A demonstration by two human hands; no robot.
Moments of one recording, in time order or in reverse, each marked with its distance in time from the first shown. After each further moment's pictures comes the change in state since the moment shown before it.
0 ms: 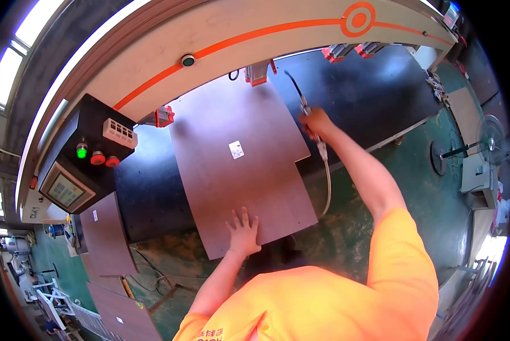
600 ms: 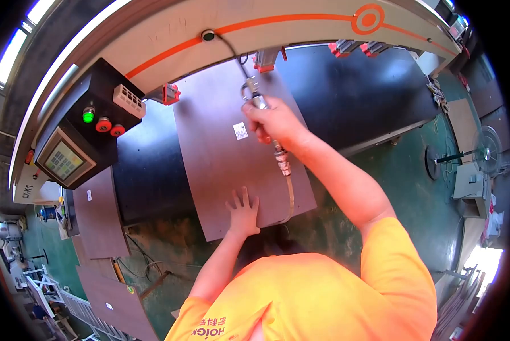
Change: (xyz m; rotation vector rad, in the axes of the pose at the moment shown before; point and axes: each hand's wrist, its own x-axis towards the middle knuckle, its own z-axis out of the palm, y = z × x) left_hand -0.003 -0.004 -0.002 -0.002 0.091 -0.004; right_hand -0.156 -0.131 0.125 0.264 -0.273 -0.160
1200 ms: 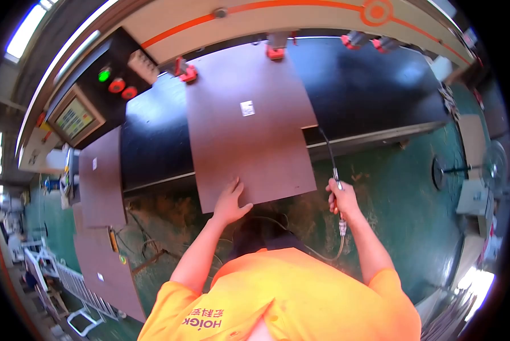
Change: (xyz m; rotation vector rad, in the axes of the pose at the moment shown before) left_hand -0.049 -0.022 0.035 -0.409 0.315 -0.034; right_hand -0.199 0.217 -0.130 -0.099 0.343 0.357
